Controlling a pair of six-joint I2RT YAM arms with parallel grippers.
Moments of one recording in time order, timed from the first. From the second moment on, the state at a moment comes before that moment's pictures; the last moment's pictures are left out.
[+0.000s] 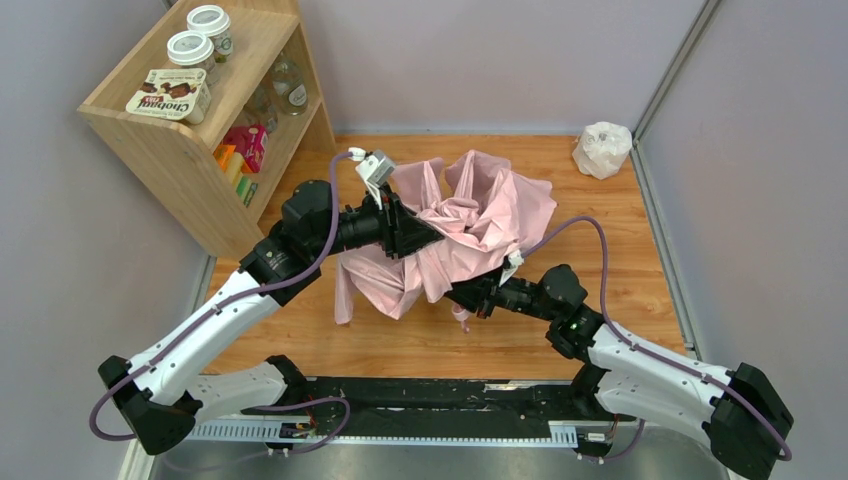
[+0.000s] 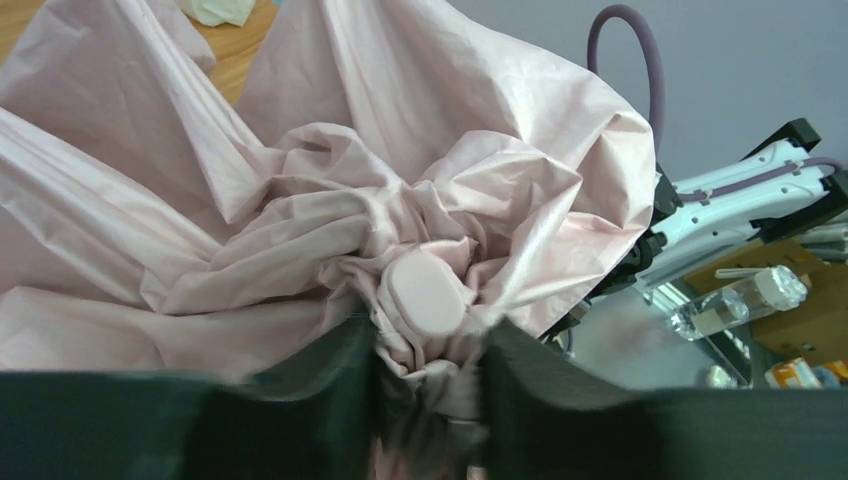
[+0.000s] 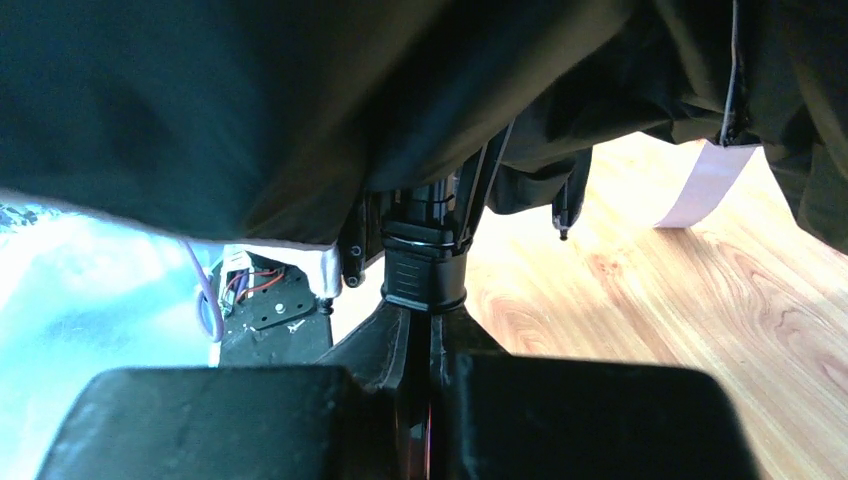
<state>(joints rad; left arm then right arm) -0.75 1.05 1.12 -0.17 0.44 -0.46 0.85 0.88 0.39 0.61 -0.46 0.28</state>
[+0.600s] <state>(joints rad) -0.75 1.05 1.09 -0.08 0.47 -0.48 0.86 0.88 0.40 0.61 -0.44 0.28</state>
